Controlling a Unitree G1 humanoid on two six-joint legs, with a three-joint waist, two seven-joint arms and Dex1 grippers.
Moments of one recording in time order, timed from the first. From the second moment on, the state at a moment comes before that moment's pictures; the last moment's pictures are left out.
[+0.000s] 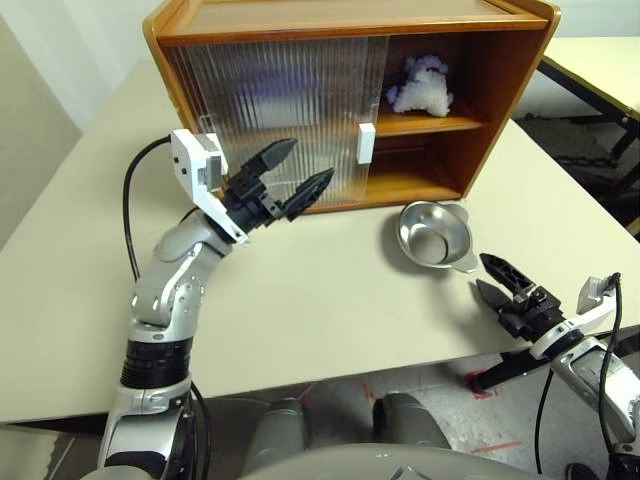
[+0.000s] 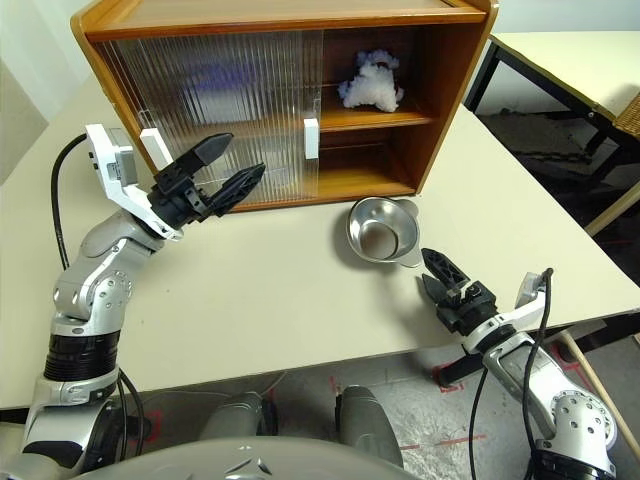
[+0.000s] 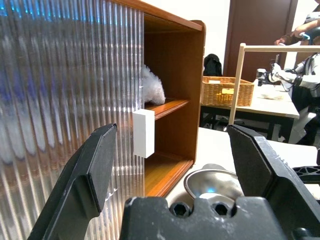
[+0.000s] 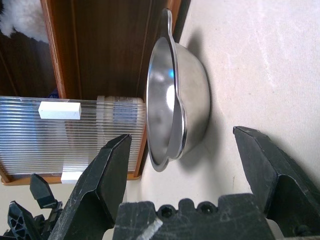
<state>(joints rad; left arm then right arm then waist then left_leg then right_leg) -0.37 0.34 0.08 -0.23 -0.56 0.31 -0.69 0.17 -0.32 -0.48 -0.09 1.61 0.81 0.04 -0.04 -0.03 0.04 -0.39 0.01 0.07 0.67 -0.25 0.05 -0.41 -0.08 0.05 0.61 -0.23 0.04</state>
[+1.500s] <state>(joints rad) -0.37 0.34 0.08 -0.23 -0.55 0.31 -0.69 0.05 -0.28 -0.43 -0.12 1.57 0.84 -0.01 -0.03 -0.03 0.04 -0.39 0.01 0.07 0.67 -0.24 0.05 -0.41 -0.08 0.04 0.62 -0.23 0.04</state>
